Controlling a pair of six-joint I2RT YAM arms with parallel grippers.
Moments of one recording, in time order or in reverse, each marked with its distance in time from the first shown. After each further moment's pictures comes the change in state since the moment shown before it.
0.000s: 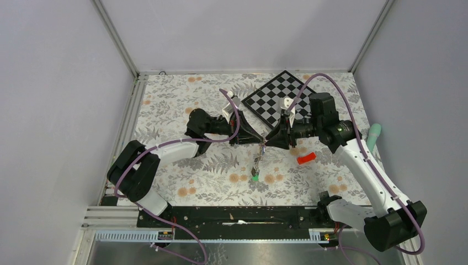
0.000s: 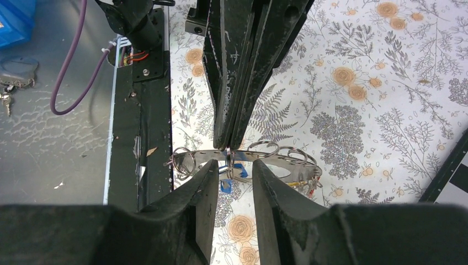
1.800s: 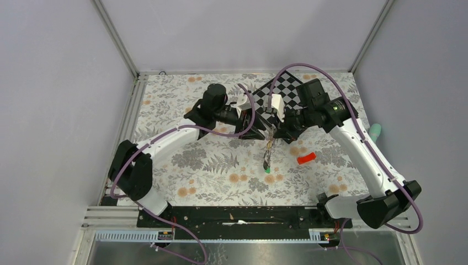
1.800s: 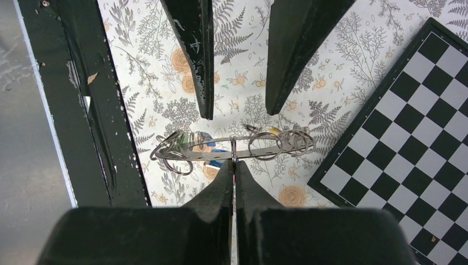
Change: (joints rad) left arm 0.004 -0.002 0.357 -1.021 0.013 0.832; right arm 0.108 0.198 0.379 -0.476 0.431 -0.233
